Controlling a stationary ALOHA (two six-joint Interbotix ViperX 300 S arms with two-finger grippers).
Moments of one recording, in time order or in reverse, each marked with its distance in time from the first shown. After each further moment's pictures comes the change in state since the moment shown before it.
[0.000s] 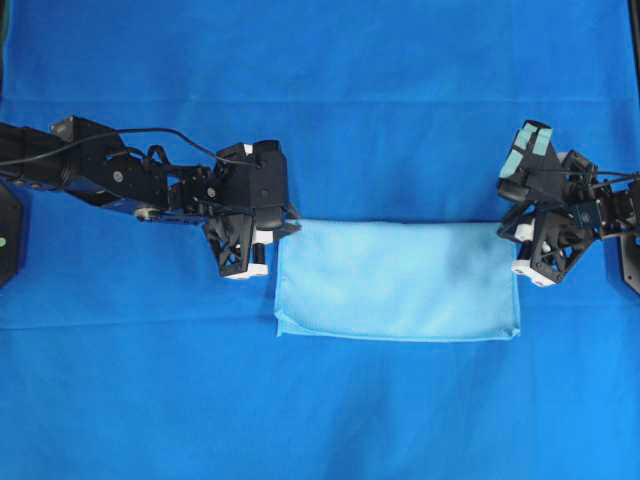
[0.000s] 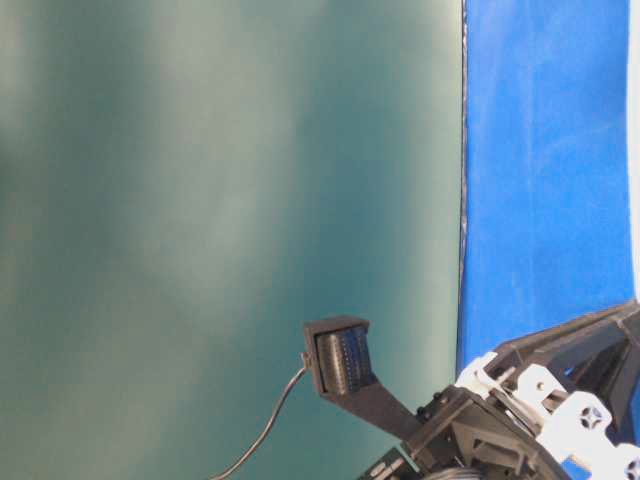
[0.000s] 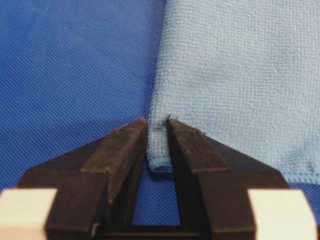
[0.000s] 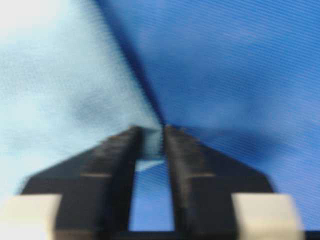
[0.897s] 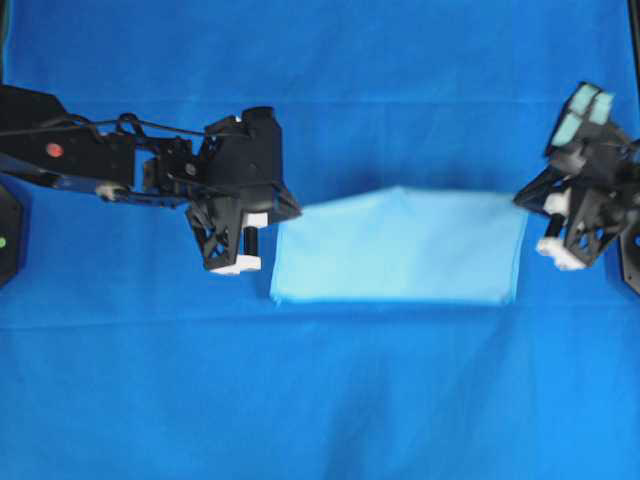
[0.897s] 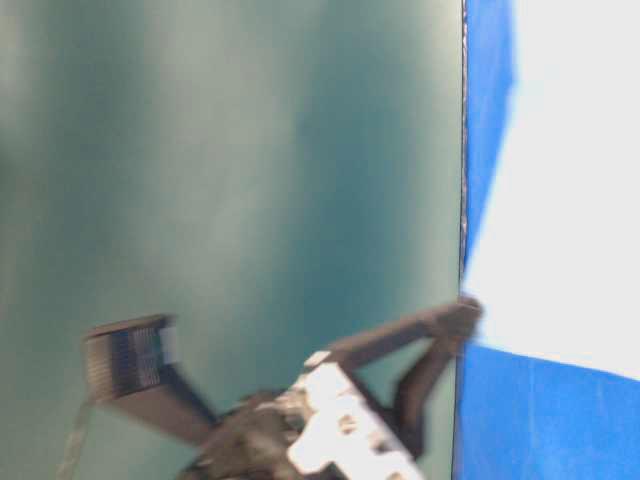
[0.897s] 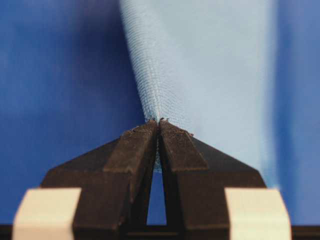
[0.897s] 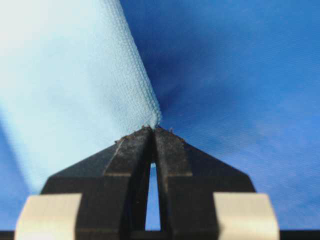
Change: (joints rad) left arm -0.029 -0.298 -0.091 0.000 0.281 -0.014; right arm 0.040 -0.387 -0.075 0.002 0.295 0.006
